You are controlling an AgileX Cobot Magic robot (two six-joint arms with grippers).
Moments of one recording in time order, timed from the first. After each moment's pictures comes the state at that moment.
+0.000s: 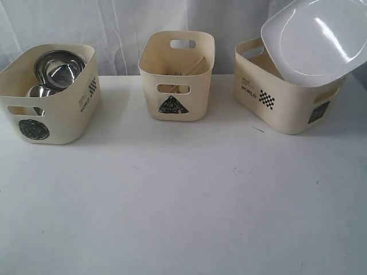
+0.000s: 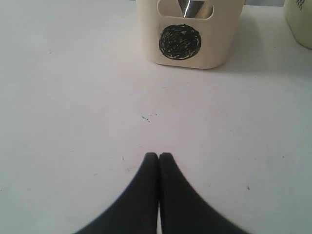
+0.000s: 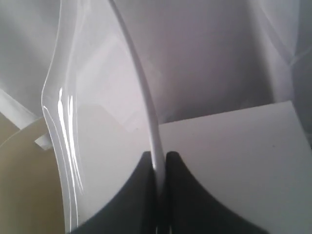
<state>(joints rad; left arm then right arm) 0.03 0.00 0.02 -0.03 0.39 -0.03 -0.63 2.11 -1.76 1.28 0.74 -1.15</state>
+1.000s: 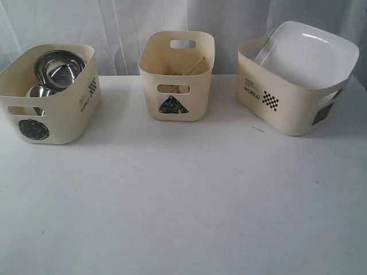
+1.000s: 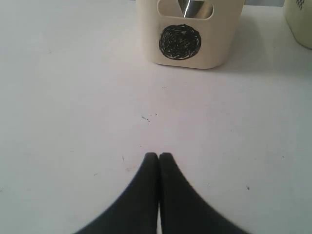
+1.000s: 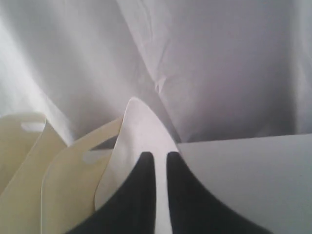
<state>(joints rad) 0.03 0.00 0.02 -0.03 0.39 -0.03 -0.57 1.98 -1.77 1.18 0.75 -1.04</state>
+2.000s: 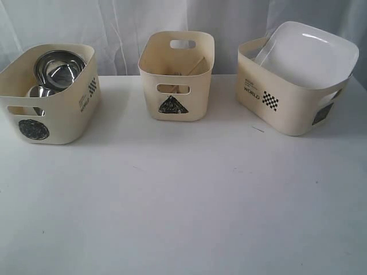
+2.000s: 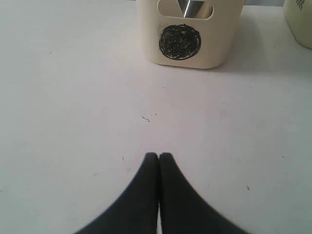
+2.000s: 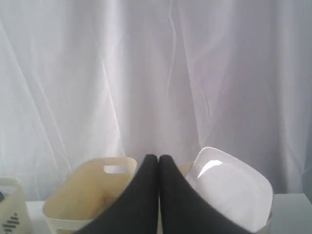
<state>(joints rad) 0.03 0.00 0.02 -0.03 0.39 -0.03 -0.17 0.69 -0.73 1.24 0.19 -1.10</state>
